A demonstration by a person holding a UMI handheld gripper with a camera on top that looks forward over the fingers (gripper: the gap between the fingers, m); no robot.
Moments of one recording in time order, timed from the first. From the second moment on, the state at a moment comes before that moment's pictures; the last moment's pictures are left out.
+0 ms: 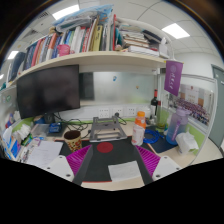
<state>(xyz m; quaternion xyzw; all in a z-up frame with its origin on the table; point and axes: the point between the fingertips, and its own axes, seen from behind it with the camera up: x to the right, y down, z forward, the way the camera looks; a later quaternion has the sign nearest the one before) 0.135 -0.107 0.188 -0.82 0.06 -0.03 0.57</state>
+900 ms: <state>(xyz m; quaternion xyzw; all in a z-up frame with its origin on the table) 0.298 0.145 0.095 -0.80 -0.01 0.00 0.61</state>
